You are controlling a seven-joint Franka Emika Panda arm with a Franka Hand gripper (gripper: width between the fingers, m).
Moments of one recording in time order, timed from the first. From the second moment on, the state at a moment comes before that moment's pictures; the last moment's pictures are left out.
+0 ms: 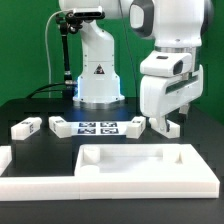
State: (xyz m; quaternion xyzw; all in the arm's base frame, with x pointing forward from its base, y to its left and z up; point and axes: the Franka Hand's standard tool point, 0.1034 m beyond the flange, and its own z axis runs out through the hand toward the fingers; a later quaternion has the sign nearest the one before) arm 0.527 0.117 0.061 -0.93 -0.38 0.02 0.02
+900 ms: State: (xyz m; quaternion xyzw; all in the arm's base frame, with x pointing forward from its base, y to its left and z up) arm 0.488 0.154 0.057 -0.98 -0.19 0.10 0.01
